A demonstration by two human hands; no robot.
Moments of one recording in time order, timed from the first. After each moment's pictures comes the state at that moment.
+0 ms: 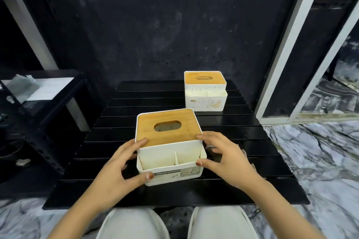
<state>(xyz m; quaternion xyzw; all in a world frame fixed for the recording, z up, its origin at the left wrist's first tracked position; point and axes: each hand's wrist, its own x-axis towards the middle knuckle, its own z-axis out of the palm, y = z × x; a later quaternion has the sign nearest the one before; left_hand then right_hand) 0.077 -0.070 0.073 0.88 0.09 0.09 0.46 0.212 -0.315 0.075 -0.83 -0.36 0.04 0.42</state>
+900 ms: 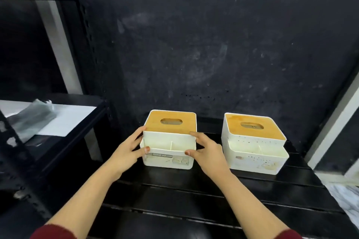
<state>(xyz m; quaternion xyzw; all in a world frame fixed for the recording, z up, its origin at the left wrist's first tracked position) 0.252 0.103 0.070 0.76 0.18 0.10 0.61 0.359 -0.101 0.076 -0.84 -0.26 0.07 0.46</state>
